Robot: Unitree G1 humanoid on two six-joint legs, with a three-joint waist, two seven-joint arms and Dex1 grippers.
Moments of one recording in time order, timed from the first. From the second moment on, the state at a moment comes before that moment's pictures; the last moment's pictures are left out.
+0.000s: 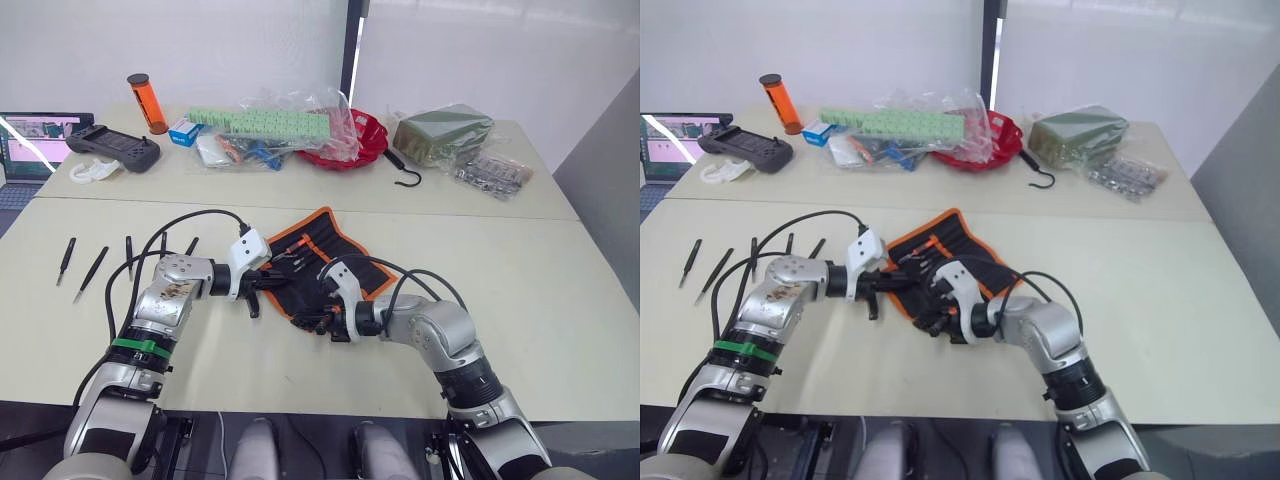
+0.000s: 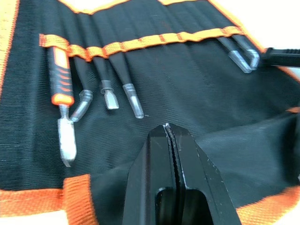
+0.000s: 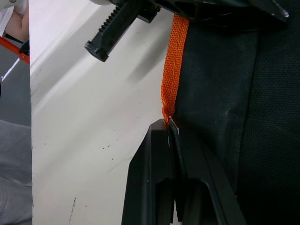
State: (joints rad) left arm -0.58 0.54 -0.15 0.34 -0.15 0.26 -1.11; right arm -0.51 -0.21 0.29 -0.11 0.45 1.08 0.68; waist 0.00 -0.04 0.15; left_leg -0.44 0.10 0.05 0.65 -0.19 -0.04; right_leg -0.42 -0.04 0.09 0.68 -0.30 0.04
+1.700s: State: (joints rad) left arm -0.63 0.54 -0.13 0.57 -0.16 0.09 -1.16; right arm -0.73 -0.16 0.37 0.57 0.12 0.18 1.06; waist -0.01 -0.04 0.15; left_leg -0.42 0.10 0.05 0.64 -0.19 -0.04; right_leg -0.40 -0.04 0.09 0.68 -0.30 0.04
